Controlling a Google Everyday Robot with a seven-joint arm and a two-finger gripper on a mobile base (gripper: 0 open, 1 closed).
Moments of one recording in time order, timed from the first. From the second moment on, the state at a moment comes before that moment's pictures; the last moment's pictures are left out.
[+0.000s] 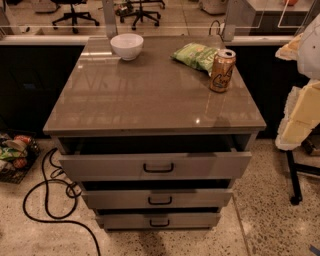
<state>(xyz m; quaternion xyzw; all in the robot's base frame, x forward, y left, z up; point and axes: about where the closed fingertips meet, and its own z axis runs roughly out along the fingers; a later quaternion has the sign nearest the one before) 0.438 -0.214 0.987 -0.60 0.78 -0.05 0.18</state>
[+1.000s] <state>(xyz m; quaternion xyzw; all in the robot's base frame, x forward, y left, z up) 0.470 -0.229 0.983 -0.54 0.80 -0.02 0.26</state>
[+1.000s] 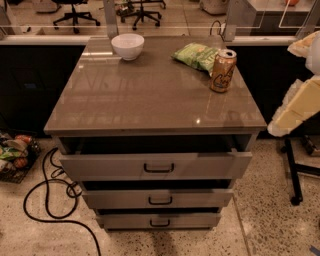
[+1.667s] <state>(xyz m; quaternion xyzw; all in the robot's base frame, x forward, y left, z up) 0.516 -0.254 0.947 -0.42 0.80 0.07 0.42</state>
